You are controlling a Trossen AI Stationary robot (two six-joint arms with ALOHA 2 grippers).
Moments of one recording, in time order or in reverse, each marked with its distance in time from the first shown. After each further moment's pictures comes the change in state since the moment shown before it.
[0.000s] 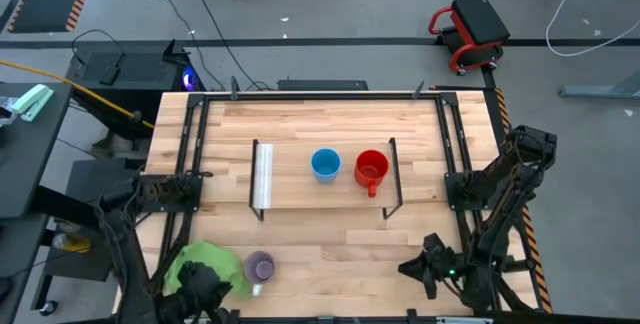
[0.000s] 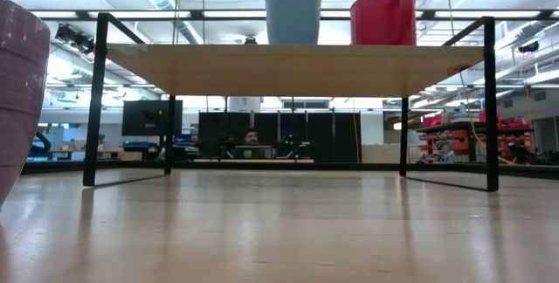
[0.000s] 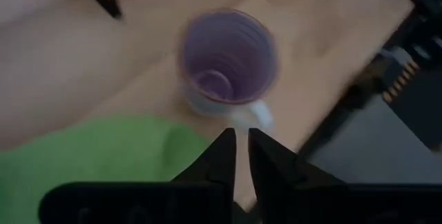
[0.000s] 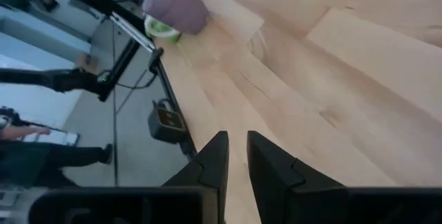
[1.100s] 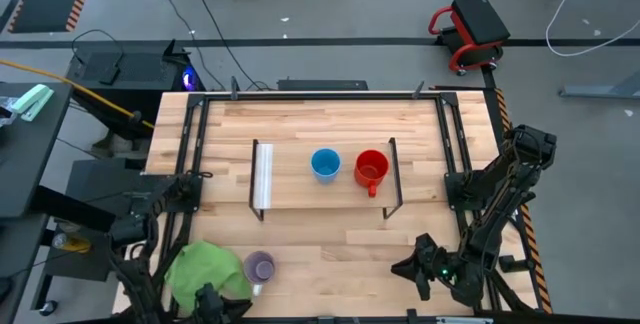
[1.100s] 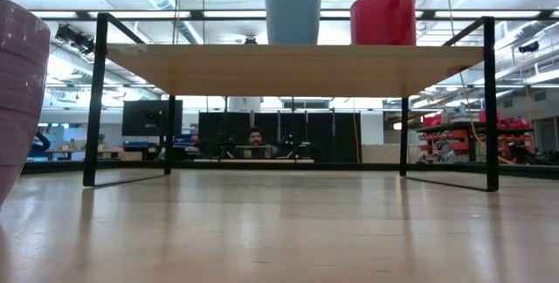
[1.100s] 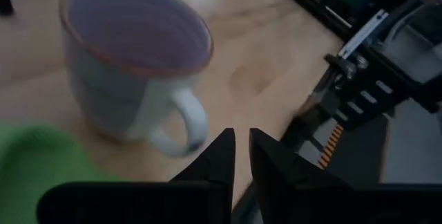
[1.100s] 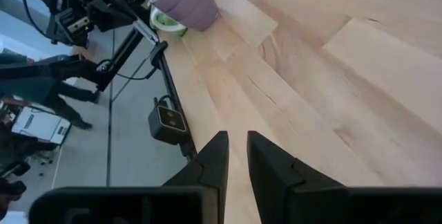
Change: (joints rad) left arm -0.042 0.301 -0.001 0.182 -0.434 -0.225; right arm -0.071 0.000 0.000 0.094 -0.065 -0.179
